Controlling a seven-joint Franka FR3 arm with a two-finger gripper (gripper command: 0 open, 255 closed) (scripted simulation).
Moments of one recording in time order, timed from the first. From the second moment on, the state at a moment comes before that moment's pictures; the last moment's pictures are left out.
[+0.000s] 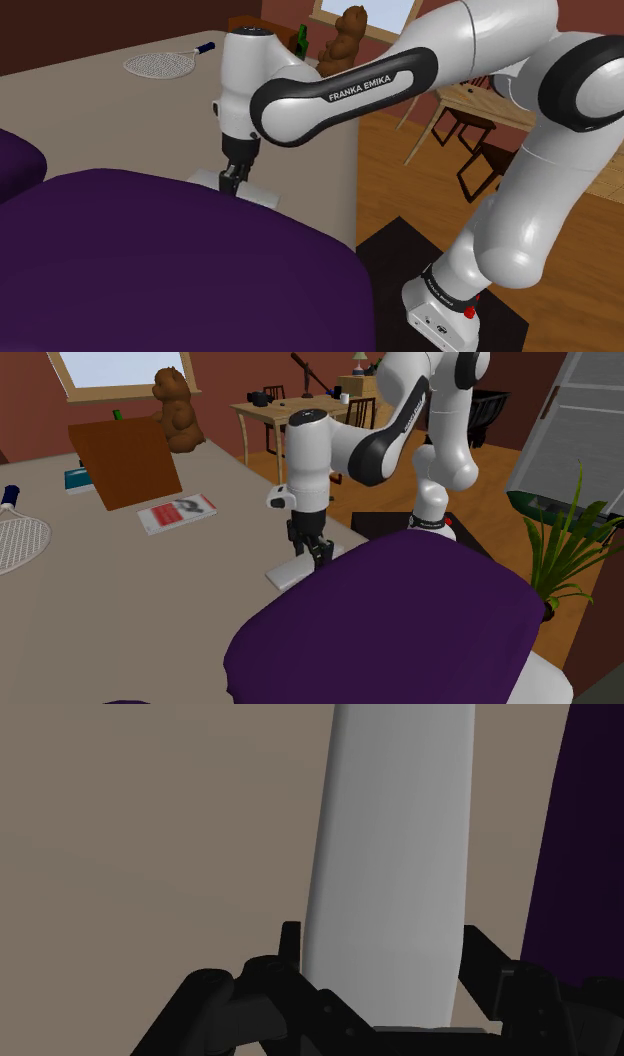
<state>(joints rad) 0.28 0.20 0.42 -1.96 -0.09 2.15 0.05</state>
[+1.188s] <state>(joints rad) 0.12 0.18 0.32 -1.88 -0.05 2.06 -0.24</state>
